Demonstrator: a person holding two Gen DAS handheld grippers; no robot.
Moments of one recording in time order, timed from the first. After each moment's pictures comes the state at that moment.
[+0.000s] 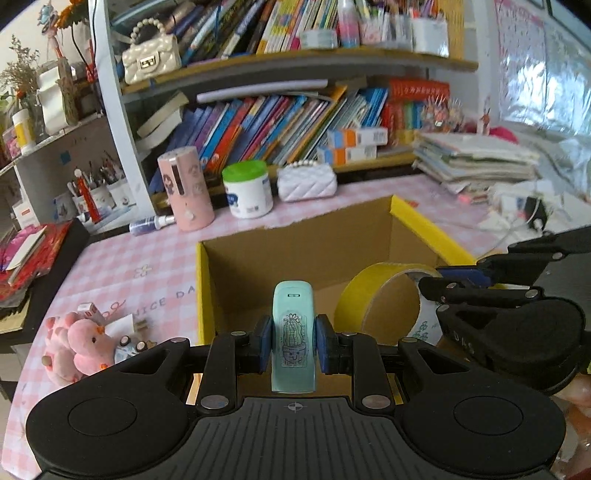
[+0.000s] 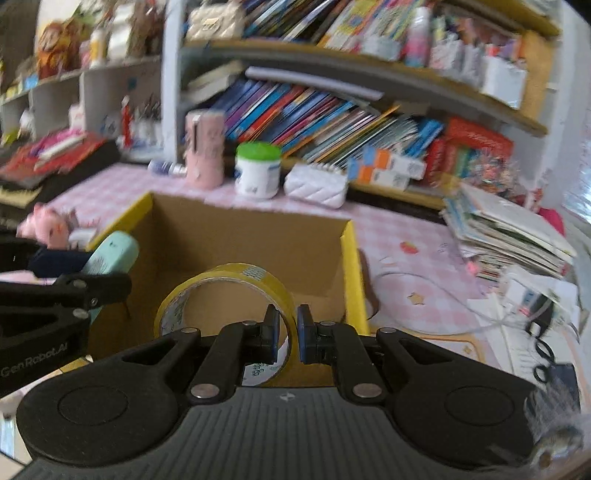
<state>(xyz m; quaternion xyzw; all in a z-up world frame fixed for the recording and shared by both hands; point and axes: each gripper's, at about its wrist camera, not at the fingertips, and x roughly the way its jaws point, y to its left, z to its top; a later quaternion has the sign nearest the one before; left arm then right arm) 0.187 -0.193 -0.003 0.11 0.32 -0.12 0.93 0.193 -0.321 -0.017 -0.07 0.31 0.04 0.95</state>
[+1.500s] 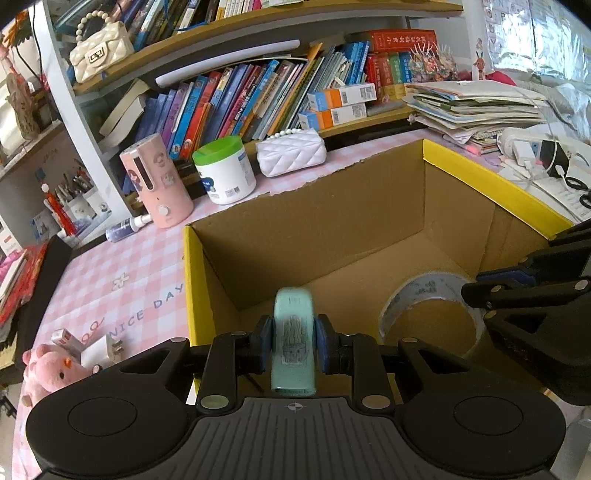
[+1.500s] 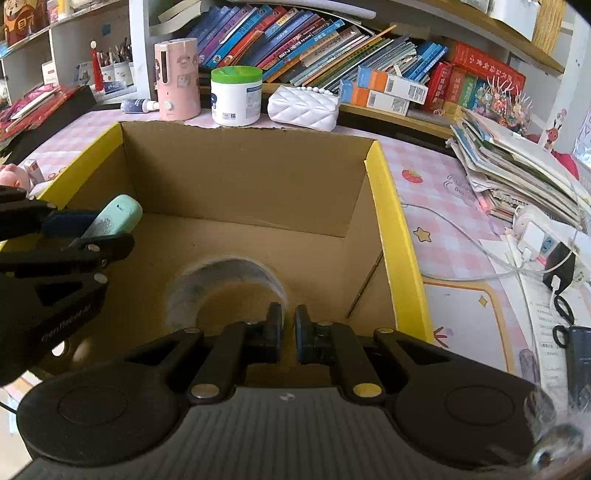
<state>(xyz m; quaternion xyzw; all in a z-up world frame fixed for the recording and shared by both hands) 0.236 -0.223 -0.046 0.18 0.34 -0.13 0.91 0.236 -0.348 -0.060 -0.05 0.41 0.02 0.91</state>
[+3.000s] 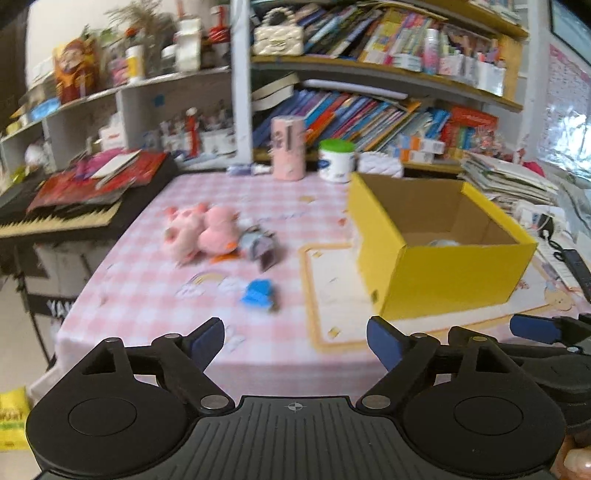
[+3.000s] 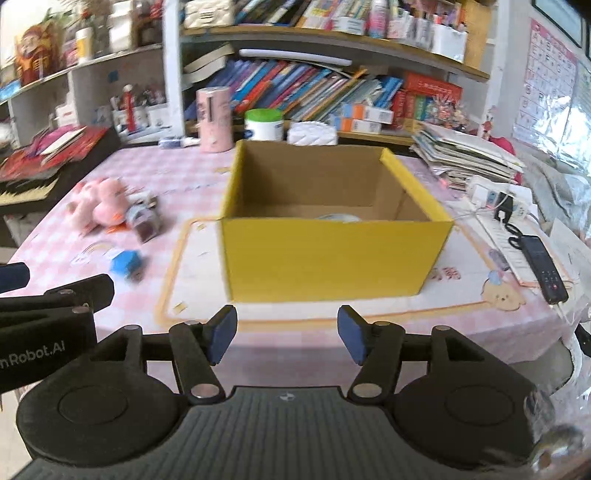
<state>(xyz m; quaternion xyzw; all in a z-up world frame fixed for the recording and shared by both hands) 0.034 -0.032 0.002 0.01 0.33 -0.06 0.94 0.034 -0.190 -0.010 0.00 0.35 -0.05 0.94</state>
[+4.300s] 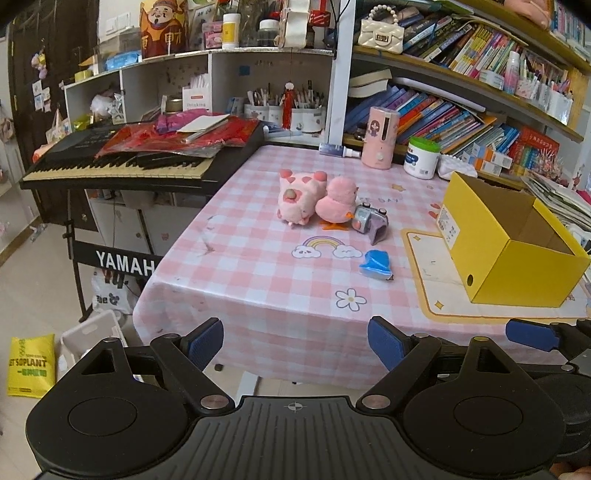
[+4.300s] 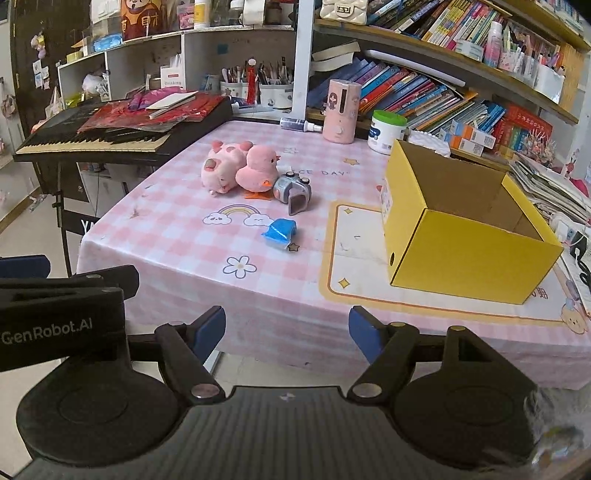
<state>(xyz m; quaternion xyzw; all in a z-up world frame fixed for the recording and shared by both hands) 0.009 0.083 -0.007 -0.04 0.35 0.02 0.94 0.012 -0.052 -0.018 -0.05 0.36 0.06 0.93</state>
